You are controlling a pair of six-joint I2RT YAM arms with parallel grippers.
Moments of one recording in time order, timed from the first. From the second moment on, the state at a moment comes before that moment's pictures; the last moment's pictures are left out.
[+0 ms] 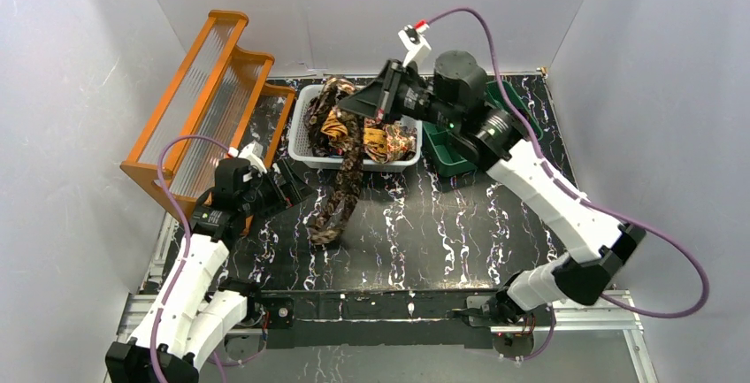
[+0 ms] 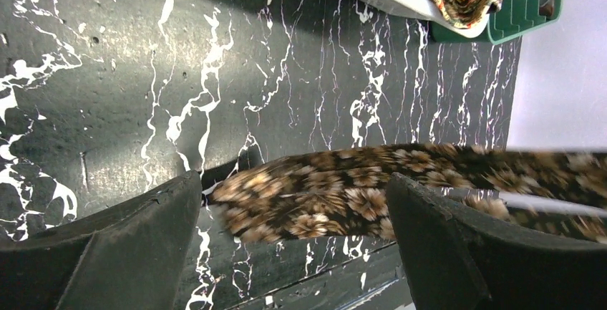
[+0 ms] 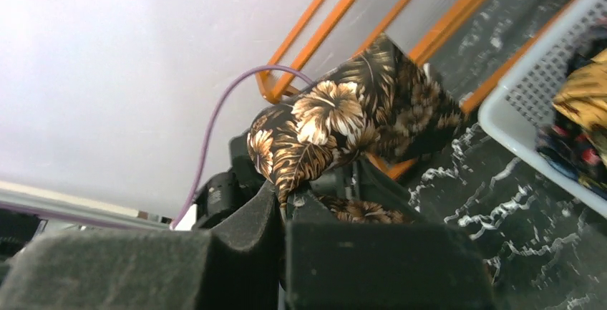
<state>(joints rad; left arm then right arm) -0.19 0.81 0.68 -0.56 0.30 -0.64 0.81 1.46 1.72 -0.32 -0.38 0.84</state>
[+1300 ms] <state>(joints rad) -0.44 1.16 0.60 -0.43 0.26 -0.62 0.62 1.18 1.06 -0.99 0.34 0.69</state>
